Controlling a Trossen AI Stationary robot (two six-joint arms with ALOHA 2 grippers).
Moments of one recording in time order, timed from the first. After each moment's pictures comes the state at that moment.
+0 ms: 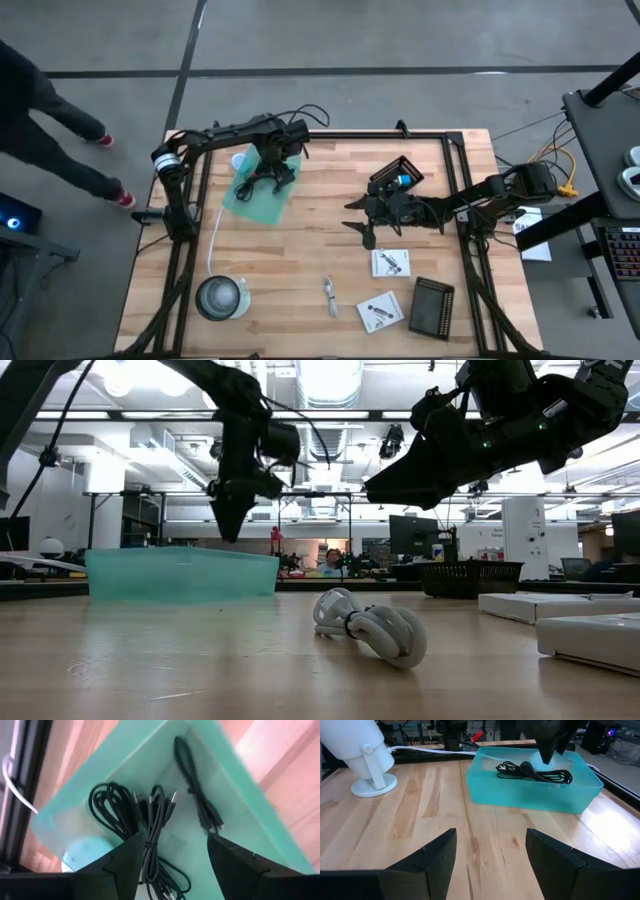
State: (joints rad) left arm 0.51 1.83 1.52 -1.21 -0.16 -0.04; right arm 0.03 1.51 0.49 0.73 0.16 0.10
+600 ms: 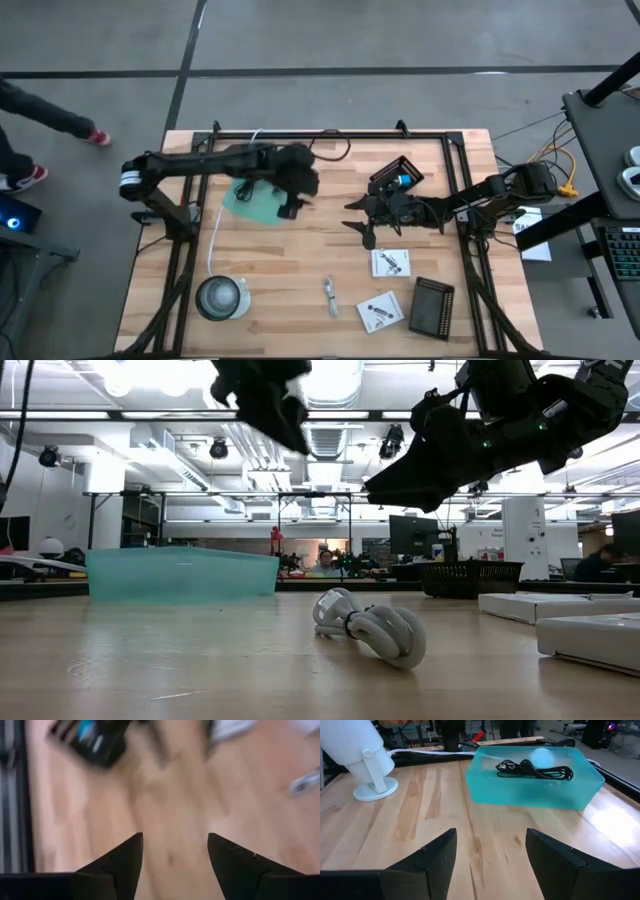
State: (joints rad) left arm 0.17 1.56 1.42 -0.76 0.10 0.48; right arm 0.03 1.51 0.49 0.72 0.16 0.14
